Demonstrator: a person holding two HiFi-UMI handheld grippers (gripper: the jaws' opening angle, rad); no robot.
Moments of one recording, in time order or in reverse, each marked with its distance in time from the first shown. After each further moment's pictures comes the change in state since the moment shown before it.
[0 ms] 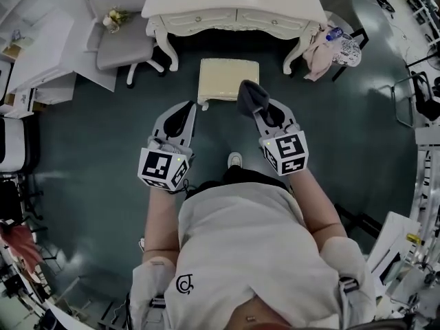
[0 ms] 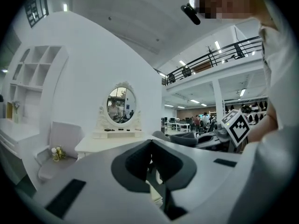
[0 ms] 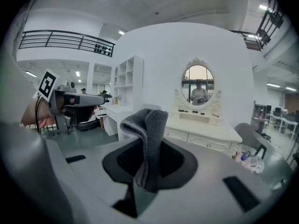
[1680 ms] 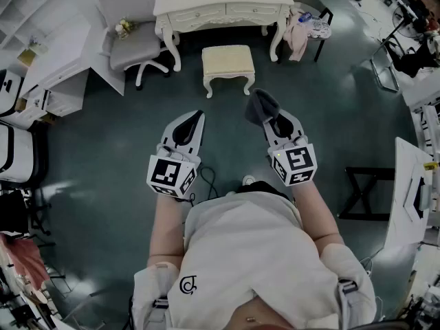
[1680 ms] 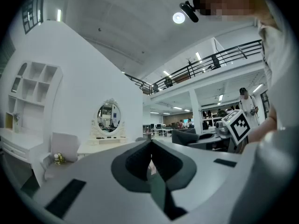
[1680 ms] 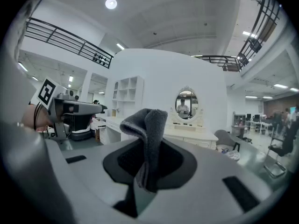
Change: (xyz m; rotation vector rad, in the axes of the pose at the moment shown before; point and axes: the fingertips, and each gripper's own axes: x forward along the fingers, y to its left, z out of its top) left arm -0.330 -0.144 0.011 0.076 -0.091 -0.161; right arm -0.285 0.255 -0.013 0.013 -0.179 -0.198
